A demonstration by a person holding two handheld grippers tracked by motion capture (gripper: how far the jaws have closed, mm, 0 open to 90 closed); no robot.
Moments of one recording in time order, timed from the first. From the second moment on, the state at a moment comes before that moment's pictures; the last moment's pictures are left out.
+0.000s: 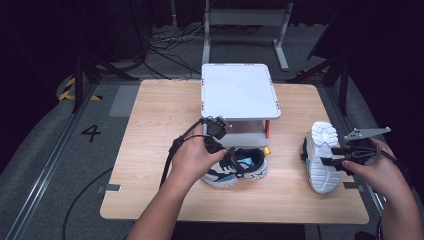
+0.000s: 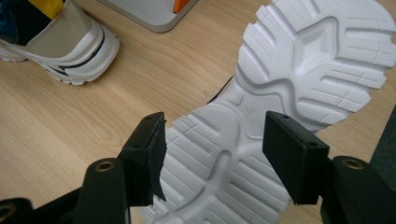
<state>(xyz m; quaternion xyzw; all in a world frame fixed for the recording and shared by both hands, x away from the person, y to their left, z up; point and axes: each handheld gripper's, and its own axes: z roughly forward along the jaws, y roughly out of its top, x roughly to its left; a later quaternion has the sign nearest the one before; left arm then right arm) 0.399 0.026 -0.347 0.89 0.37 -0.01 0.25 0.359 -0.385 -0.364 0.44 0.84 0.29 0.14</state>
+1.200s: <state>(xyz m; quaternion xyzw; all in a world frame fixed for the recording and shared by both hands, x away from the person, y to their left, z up) 0.409 -0.007 -0.367 0.88 0.43 0.00 0.22 0.358 -0.383 -0.365 0.42 0.85 0.29 0.14</state>
